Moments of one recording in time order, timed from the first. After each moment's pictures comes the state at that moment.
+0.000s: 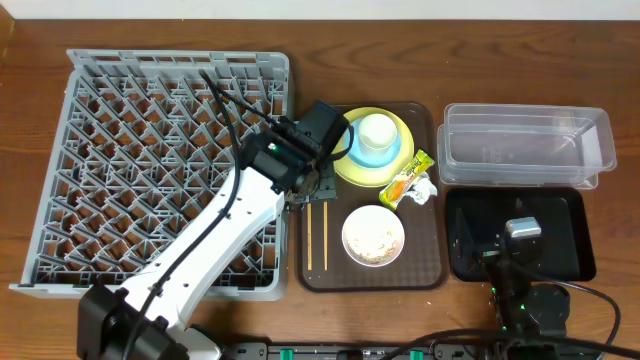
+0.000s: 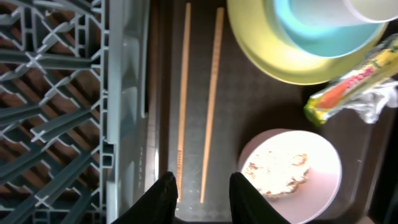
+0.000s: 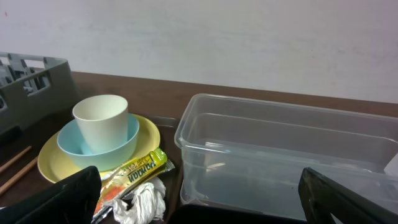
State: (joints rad) left arm -0.61 1.57 1.37 -1.10 -0.06 -0.70; right arm 0.06 0.01 0.01 -0.06 -0.09 -0.01
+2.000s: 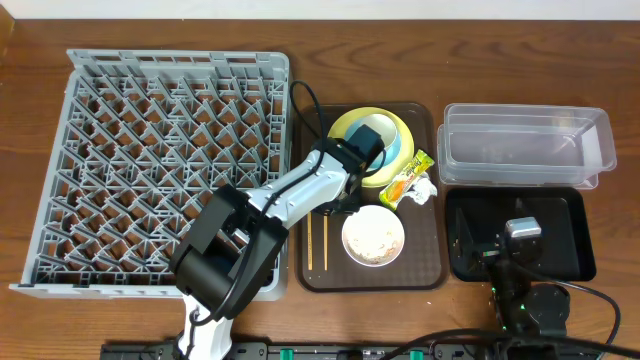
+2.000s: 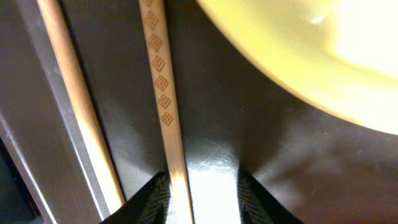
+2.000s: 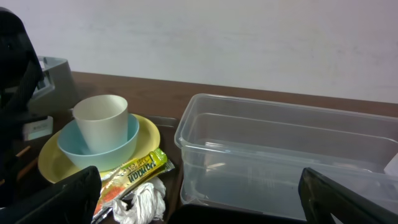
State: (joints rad) left arm -0.68 2.01 1.34 -0.85 -0.08 -0.59; right arm 0.06 0.01 0.01 -0.06 -0.09 -0.01
